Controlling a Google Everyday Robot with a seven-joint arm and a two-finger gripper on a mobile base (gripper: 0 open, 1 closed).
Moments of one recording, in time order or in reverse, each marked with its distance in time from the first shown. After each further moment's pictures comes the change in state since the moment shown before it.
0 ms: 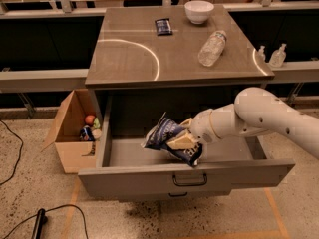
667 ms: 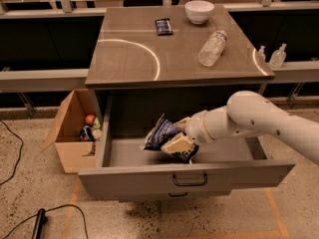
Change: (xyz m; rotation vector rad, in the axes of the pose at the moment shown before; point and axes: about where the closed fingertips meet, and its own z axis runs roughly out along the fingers) arm 0.005 -0.007 0.018 0.023 0.010 -0.014
